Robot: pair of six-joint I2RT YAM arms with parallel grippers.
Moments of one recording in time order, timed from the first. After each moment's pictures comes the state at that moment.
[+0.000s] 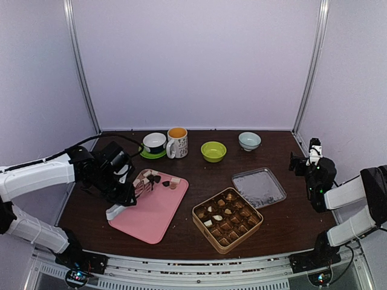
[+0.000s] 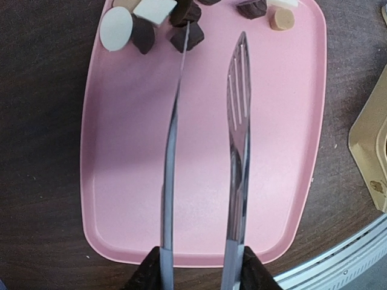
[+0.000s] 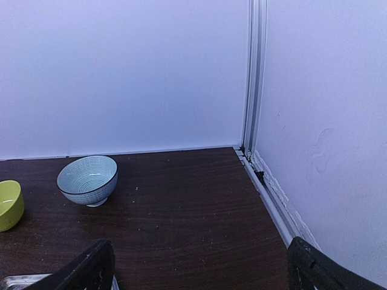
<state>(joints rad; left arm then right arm) -0.73 1.25 0.92 -0.89 -0.01 -0.54 0.04 1.36 0.24 1.07 0.18 0.03</state>
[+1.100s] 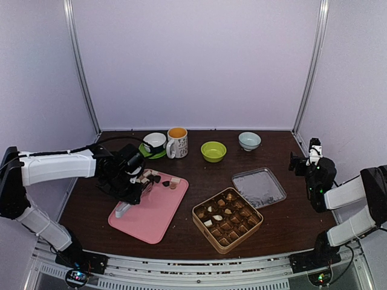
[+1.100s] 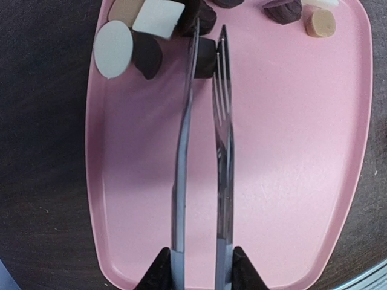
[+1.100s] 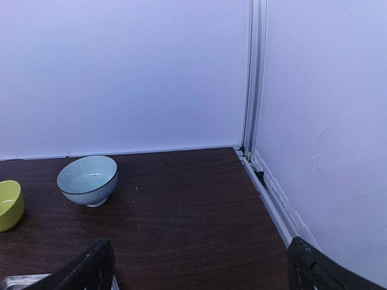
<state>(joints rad) -0.73 1.47 0.98 -0.83 -0.10 -0.48 0.04 1.36 0.24 1.07 0.18 0.03</state>
